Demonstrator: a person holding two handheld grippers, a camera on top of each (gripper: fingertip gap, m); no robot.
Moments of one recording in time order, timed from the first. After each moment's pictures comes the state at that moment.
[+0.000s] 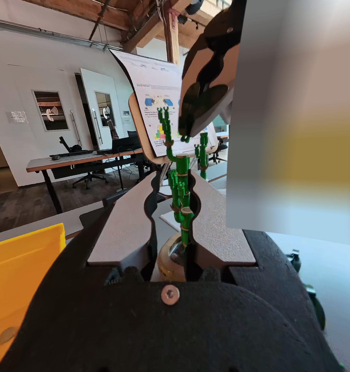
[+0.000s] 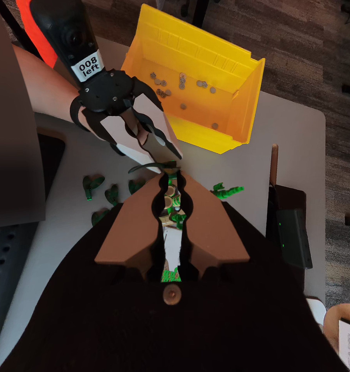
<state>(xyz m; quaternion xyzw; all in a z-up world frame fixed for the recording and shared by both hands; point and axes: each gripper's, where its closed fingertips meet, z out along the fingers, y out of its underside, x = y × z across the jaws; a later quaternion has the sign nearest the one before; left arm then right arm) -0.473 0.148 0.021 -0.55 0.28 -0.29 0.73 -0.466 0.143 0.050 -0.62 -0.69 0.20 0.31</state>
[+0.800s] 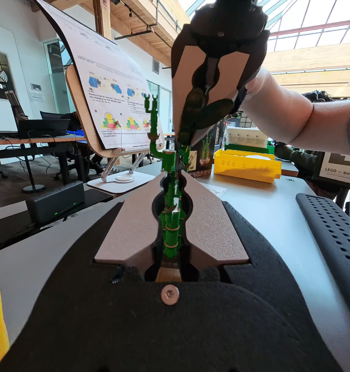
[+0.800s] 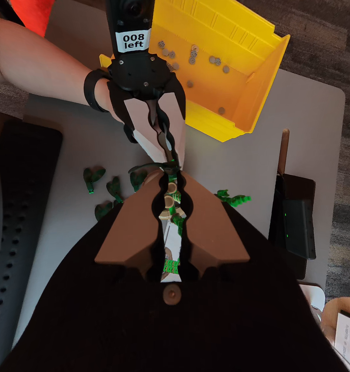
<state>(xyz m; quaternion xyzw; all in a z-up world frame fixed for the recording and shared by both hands) -0.462 0.150 0.016 -0.53 0.34 -0.46 0.63 -0.472 0.144 0.038 -0.64 -0.70 0.17 0.26</state>
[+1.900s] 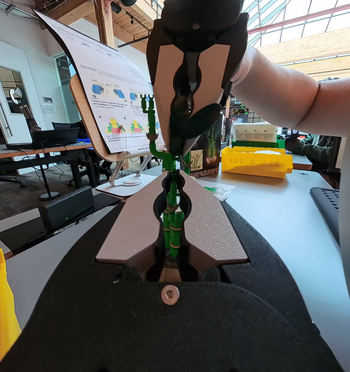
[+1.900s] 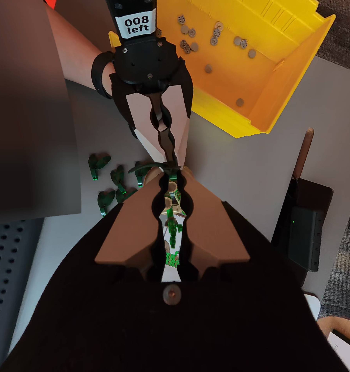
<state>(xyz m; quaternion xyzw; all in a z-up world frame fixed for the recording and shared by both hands) -0.461 0.150 0.015 -0.52 0.35 -0.44 0.65 -0.478 0.145 0.026 -0.62 -0.74 0.17 0.20</state>
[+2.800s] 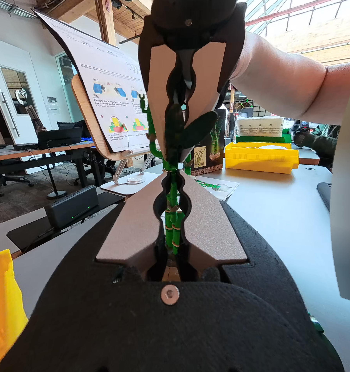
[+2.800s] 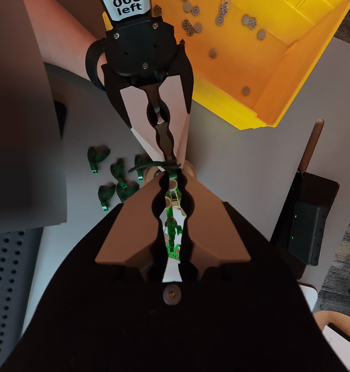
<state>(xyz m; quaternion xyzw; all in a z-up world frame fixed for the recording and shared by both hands) -0.460 0.150 0.015 -0.52 0.36 -0.42 0.65 -0.479 0.147 0.018 -0.63 -0.74 0.14 0.17</state>
